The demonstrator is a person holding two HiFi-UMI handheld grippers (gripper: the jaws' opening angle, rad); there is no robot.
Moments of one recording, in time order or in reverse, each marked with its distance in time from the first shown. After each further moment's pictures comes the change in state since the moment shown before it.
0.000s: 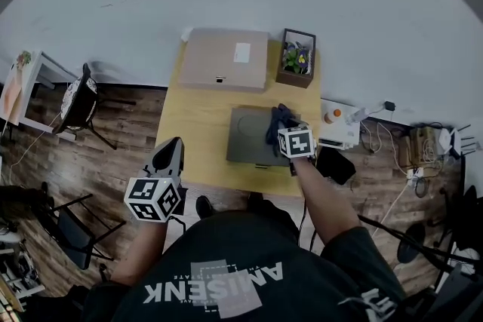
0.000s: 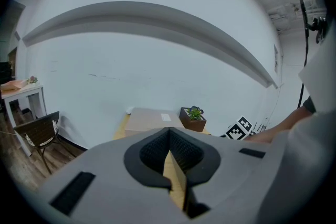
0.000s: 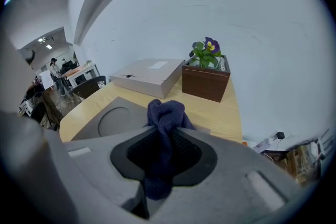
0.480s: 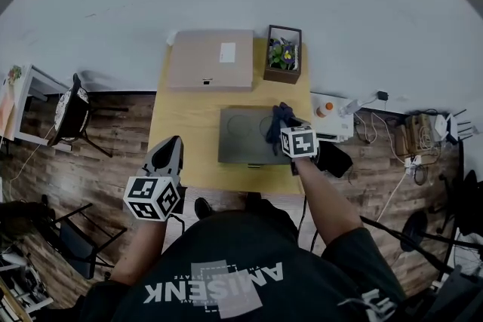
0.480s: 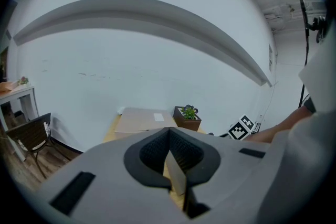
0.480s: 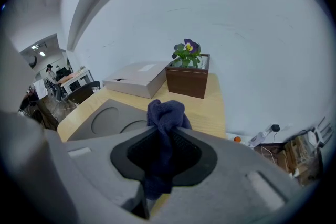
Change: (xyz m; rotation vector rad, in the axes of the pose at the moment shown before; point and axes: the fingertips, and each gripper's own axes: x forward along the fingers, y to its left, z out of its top) left arm 0.024 -0.020 0.003 0.030 0.016 -0.062; right arm -0.017 -0.033 -0.011 0.073 -0.028 -0.038
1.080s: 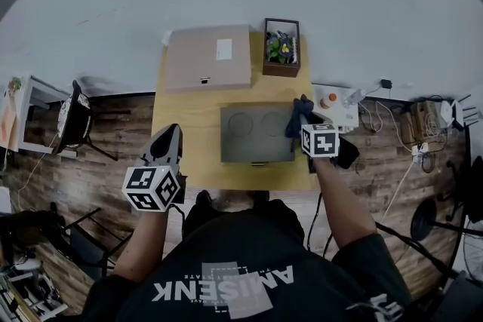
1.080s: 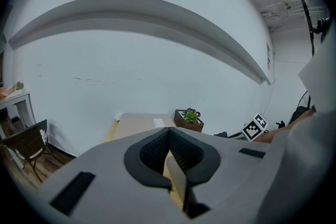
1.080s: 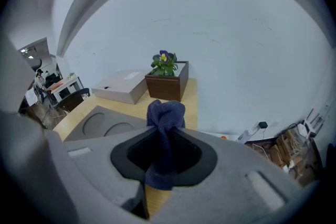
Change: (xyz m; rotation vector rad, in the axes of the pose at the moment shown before) left arm 0.029 0.006 0.025 0.036 -0.021 -0.020; right arm -0.036 -0.052 0.001 0.071 -0.060 -0.098
